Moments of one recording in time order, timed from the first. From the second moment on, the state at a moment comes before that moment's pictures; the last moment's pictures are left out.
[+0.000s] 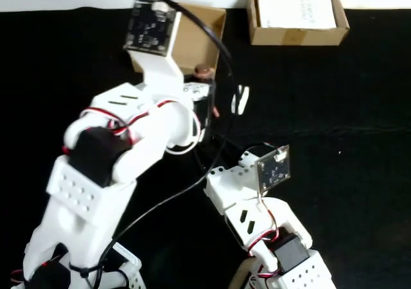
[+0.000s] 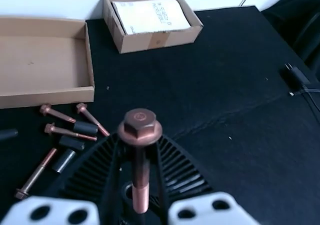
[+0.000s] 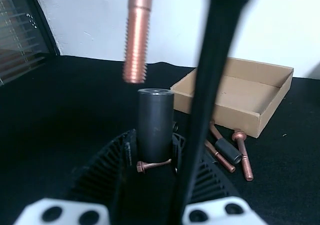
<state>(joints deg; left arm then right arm) 27.9 -29.9 -3.1 73.2 23.3 -37.8 -92.7 84.5 22.2 -9.2</state>
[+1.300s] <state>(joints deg) 27.6 -30.0 5.1 68.9 23.3 -37.8 -92.5 84.9 22.4 -9.2</state>
